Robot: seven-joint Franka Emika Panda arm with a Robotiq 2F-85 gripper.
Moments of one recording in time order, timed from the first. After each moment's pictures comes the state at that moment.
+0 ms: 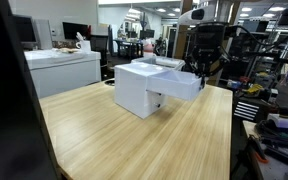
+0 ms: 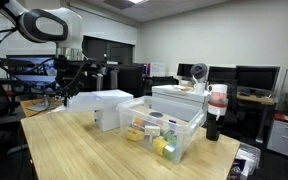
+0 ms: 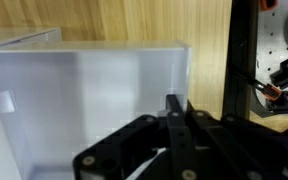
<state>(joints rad) 0.05 -0.40 -0.17 -2.63 -0.01 2.14 -1.43</state>
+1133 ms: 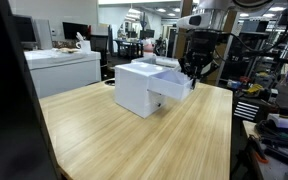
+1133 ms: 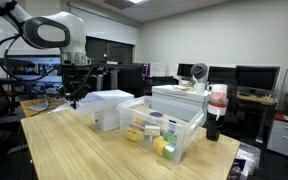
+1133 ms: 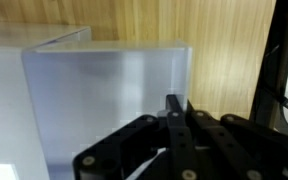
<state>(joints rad) 0.05 -0.35 -0.20 -2.65 -0.01 2.31 -1.53</state>
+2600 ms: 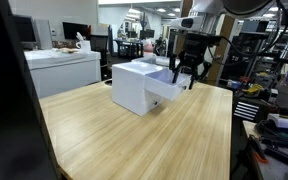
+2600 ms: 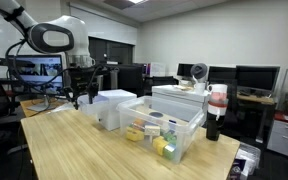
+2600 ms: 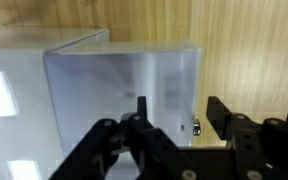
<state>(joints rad) 0.05 -0.29 -0.20 -2.63 -0.01 2.44 -1.51</state>
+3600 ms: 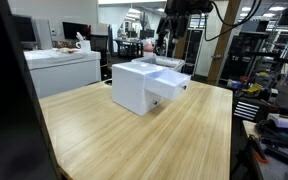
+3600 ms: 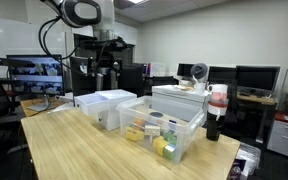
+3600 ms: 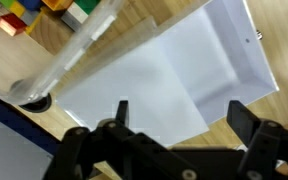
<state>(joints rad) -0.01 -0.14 -0.20 -2.19 0.14 2.17 -1.08</state>
